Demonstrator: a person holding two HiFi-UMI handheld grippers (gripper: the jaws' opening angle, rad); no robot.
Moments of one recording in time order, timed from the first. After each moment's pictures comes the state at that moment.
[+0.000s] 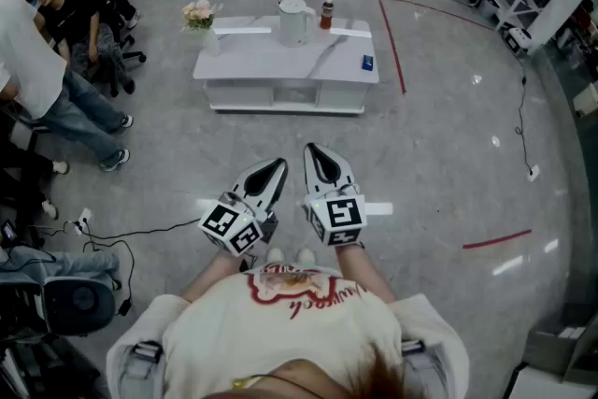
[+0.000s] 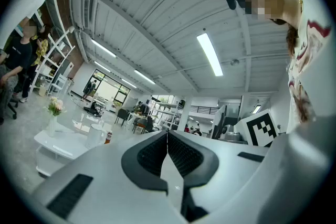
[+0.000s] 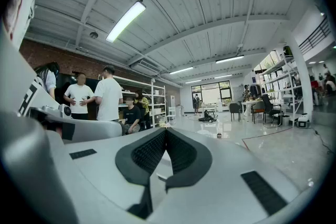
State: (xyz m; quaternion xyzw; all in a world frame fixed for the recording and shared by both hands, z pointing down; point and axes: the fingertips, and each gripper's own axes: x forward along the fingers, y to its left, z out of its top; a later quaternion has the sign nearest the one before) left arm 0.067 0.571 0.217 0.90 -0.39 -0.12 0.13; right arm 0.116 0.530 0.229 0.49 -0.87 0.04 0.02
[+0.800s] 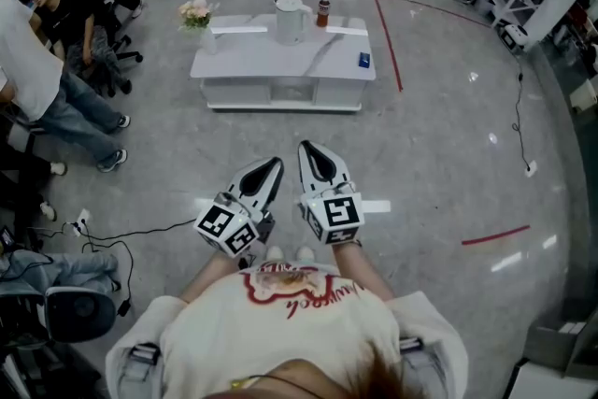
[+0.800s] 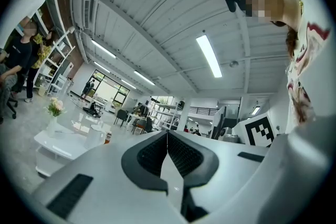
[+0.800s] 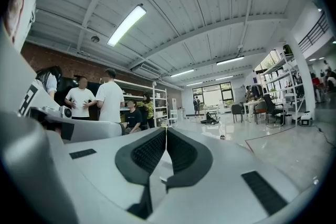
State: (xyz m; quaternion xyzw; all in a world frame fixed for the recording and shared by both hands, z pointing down) left arm 0.058 0.579 0.211 0.91 -0.39 -0.12 0.13; right arm 0.105 0.536 0.224 0.48 -0.88 0.03 0.00
